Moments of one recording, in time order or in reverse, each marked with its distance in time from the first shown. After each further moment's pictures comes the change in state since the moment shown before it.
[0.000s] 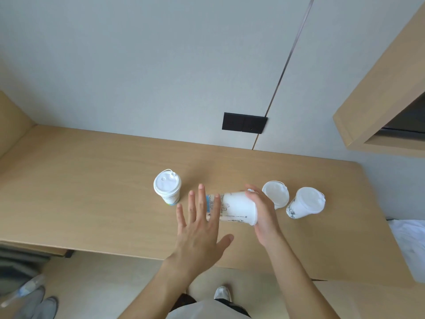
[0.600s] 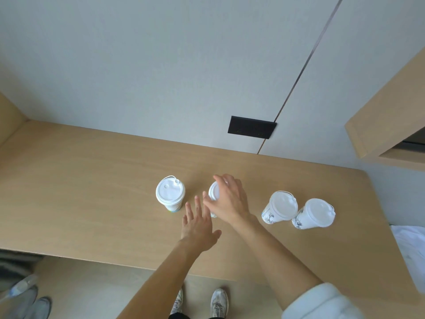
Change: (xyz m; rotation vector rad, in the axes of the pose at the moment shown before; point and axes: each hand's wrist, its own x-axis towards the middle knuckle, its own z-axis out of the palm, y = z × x) left_hand 0.090 -0.046 0.055 -0.174 -0.355 -0.212; right_hand 0.072 -0.001 0.094 -1.270 0.025 -0.519
